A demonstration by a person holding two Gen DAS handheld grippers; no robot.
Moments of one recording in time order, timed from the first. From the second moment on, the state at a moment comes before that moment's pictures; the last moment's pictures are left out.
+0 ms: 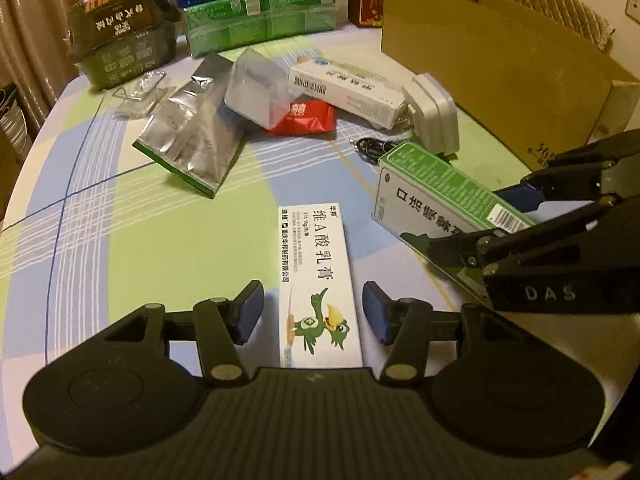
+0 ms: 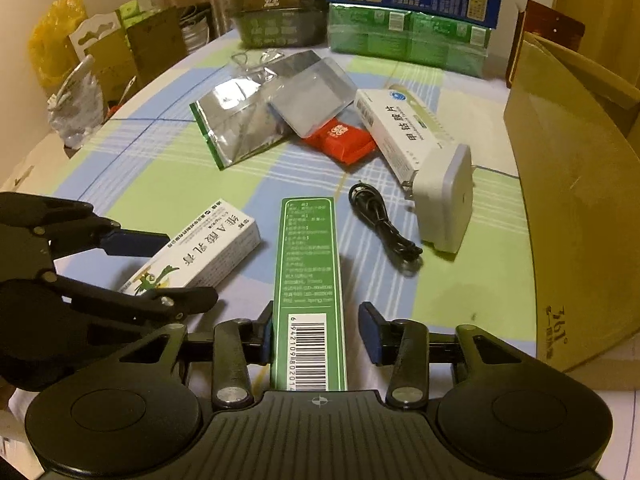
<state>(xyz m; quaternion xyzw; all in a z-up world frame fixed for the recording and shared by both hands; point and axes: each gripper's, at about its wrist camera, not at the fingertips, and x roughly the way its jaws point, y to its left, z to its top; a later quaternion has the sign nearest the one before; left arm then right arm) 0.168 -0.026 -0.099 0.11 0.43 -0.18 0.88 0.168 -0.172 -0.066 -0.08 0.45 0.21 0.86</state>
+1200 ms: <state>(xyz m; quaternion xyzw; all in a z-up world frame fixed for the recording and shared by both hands) 0.144 -0.073 -0.007 0.07 0.37 -0.16 0.91 0.153 -0.250 0.057 -0.03 0.33 0.17 0.93</state>
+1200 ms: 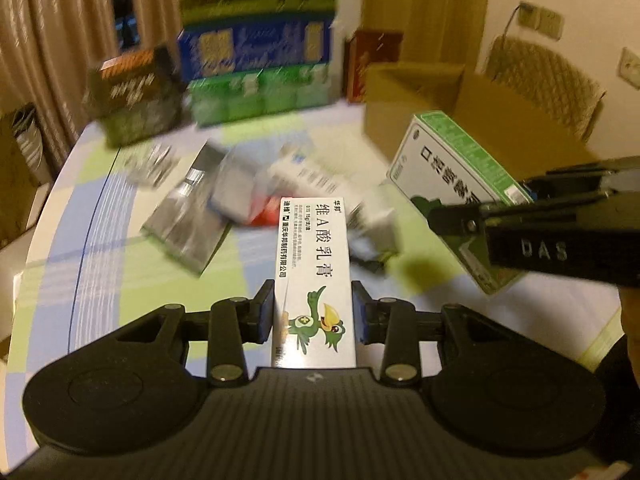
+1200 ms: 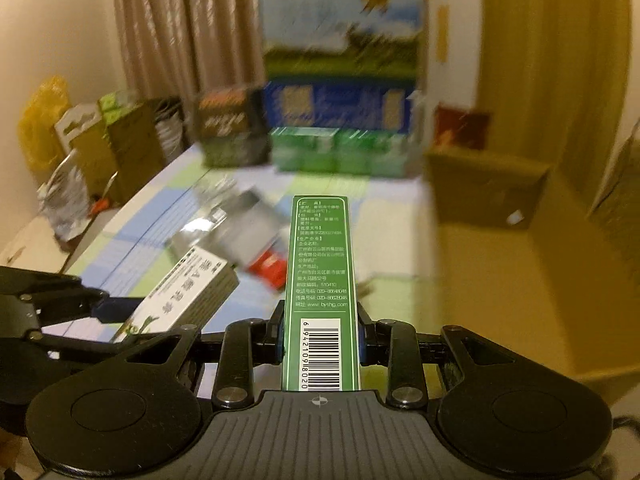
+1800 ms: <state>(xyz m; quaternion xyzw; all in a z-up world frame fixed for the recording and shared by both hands) 0.203 -0.247 0.046 0.06 0.35 -0.24 0.90 0.212 -0.414 0.080 -0.03 0.35 0.08 0.93</state>
